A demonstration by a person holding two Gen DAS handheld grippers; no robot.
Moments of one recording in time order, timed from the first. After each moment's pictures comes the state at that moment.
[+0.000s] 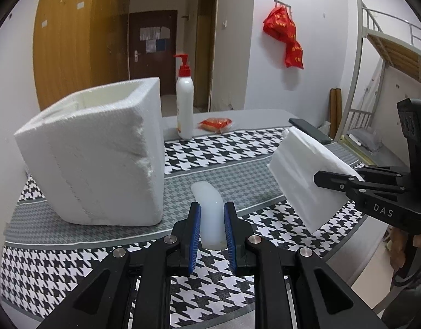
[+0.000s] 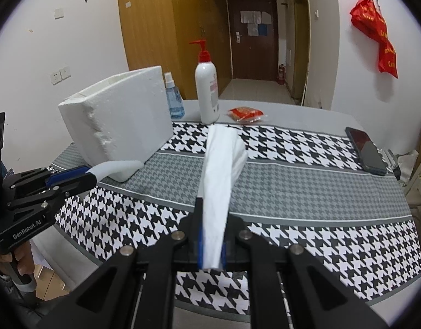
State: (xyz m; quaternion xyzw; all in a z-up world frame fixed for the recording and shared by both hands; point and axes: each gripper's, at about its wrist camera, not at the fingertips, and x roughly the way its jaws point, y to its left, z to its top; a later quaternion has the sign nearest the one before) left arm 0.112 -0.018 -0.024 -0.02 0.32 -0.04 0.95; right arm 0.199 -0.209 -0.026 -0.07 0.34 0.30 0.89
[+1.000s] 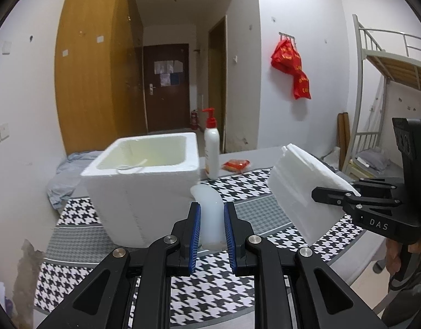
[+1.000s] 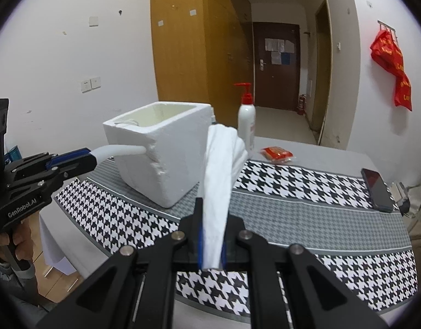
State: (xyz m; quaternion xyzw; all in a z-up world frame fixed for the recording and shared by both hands) left arm 0.059 0.014 0.032 0.00 0.23 0.01 0.97; right arm 0.159 -0.176 0.018 -0.08 0.26 0.36 0.89
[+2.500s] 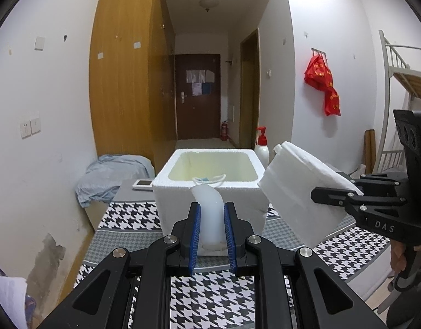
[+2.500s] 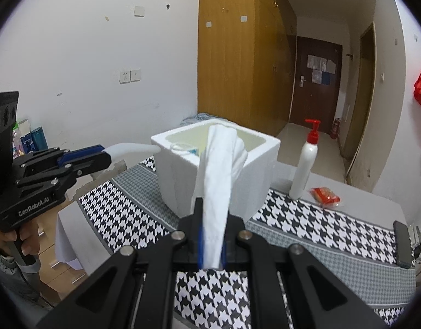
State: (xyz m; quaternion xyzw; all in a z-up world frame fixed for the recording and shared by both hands) left arm 0.039 0.075 0.048 -0.01 0.20 0.08 0.98; right arm 0.157 -0.090 0.053 -0.12 0.22 0.44 0.86
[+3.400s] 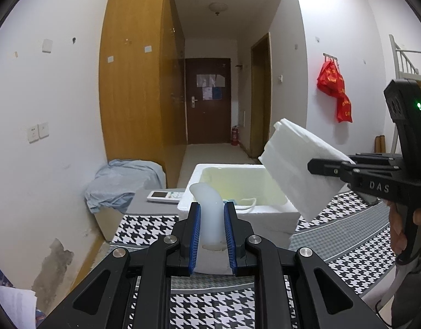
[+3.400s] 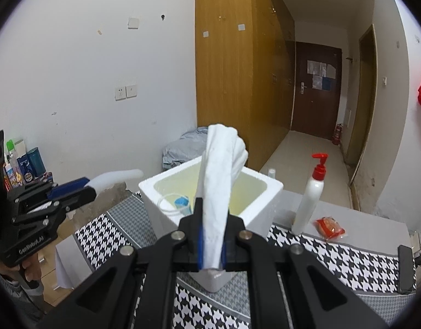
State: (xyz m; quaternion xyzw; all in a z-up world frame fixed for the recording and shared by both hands) left arm 0.057 0.105 0.062 -0.01 0.19 0.11 0.98; right arm 0.202 -0.049 0.090 -0.10 0.21 0.44 0.86
